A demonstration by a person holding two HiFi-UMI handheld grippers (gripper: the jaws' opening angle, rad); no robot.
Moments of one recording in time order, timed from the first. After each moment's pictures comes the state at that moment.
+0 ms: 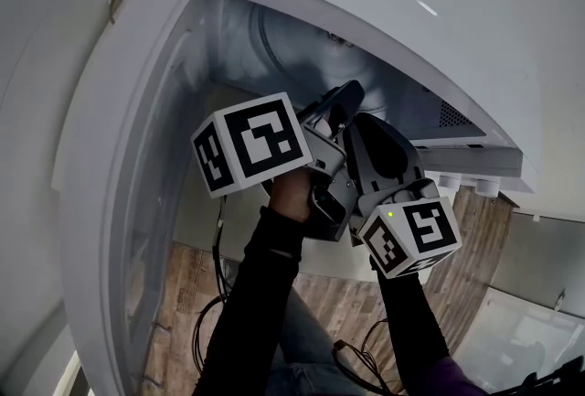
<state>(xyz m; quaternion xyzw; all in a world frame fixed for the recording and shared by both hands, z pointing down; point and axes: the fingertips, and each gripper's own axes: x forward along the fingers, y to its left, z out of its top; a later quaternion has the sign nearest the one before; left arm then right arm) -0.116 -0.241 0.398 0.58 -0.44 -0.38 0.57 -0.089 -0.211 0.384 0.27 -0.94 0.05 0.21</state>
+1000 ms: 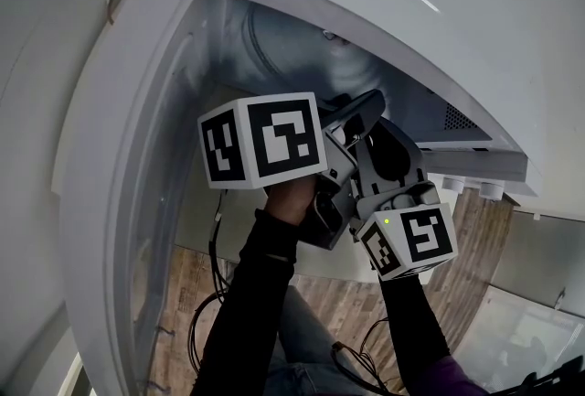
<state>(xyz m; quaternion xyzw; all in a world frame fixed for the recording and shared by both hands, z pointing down) -0.099 -0.241 0.393 0.65 -0.42 -0.30 0.56 -0.094 -0.211 0.383 0.28 -0.94 0.01 0.20</state>
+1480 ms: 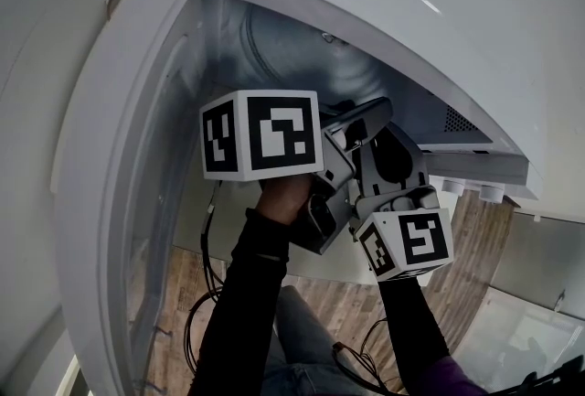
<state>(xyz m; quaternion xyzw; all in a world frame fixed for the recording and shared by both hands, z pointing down) -0.087 -0.240 0.390 0.67 -0.38 -0.28 0.58 -0.086 -0.218 0.384 0.30 -0.93 -0.01 0.20</state>
